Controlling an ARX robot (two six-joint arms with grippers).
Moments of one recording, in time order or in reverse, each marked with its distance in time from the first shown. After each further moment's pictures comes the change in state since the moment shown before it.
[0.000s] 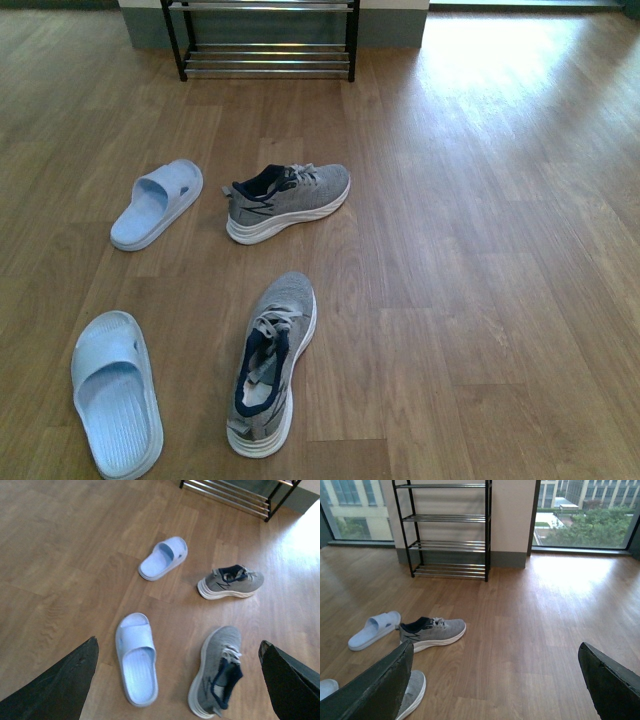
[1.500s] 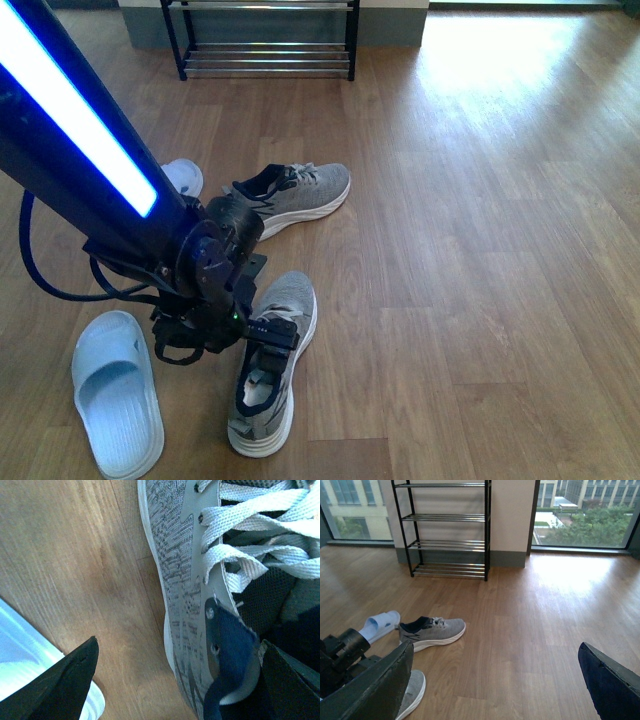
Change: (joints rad) left arm -0.281 2.123 1.263 0.031 0.192 0.266; right arm 0.000 0.000 0.000 0.000 0.000 0.000
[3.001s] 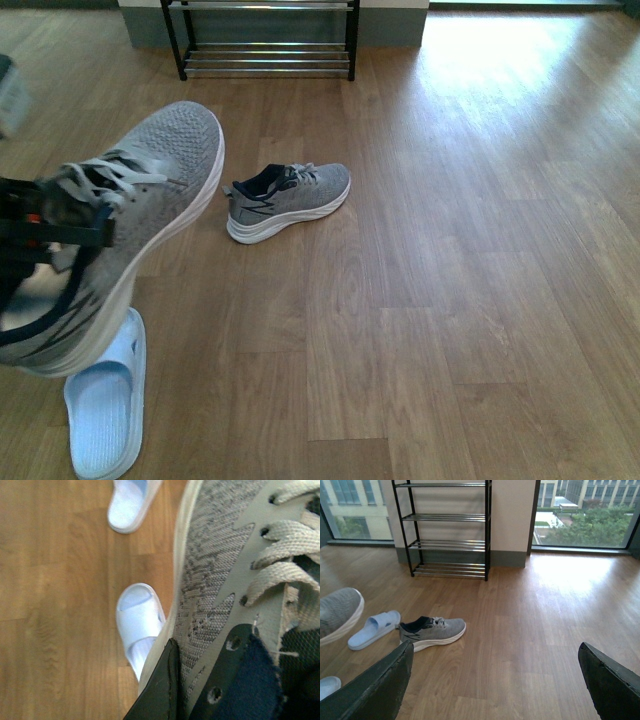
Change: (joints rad) left arm 0.153 -1.061 -0.875 0.352 -0.246 0.043; right arm 0.000 0.000 0.000 0.000 0.000 0.000
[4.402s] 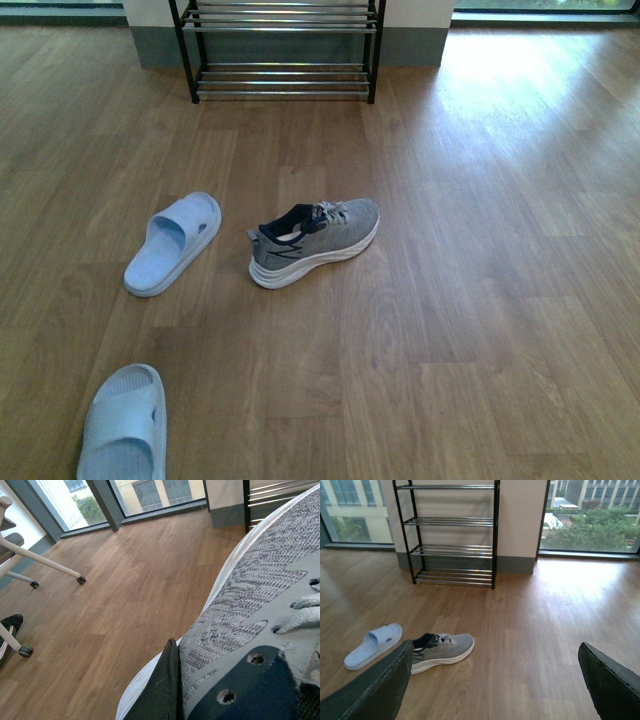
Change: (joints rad) left arm -0.072 -1.125 -0.362 -0.188 -0.438 0.229; right arm 0.000 0.000 0.000 0.000 0.000 0.000
